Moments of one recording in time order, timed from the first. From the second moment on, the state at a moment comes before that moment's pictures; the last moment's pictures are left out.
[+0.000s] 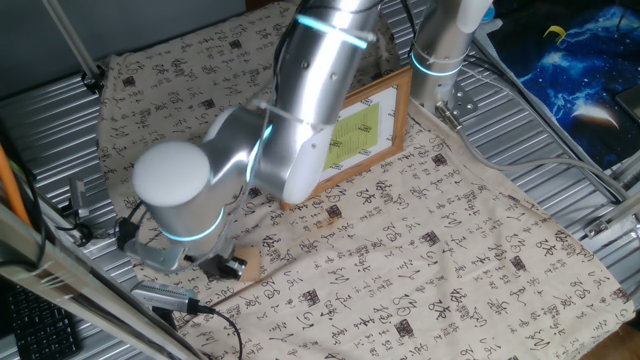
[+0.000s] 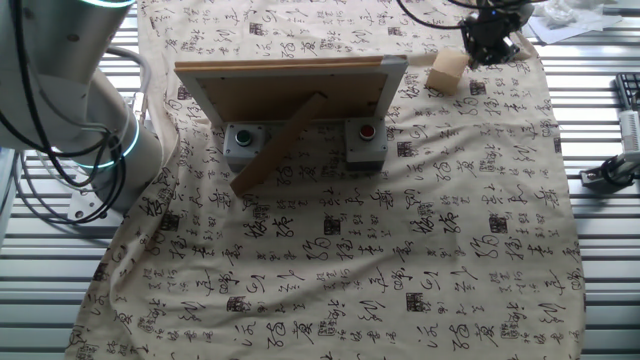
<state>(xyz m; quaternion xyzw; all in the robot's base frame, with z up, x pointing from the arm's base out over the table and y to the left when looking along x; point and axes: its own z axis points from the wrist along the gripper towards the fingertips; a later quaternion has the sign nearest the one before) 0.666 0.226 0.043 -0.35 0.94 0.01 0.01</state>
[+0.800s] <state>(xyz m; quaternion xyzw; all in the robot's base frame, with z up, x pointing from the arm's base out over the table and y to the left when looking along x) 0.652 0.234 0.035 -0.34 0.94 0.01 0.02</state>
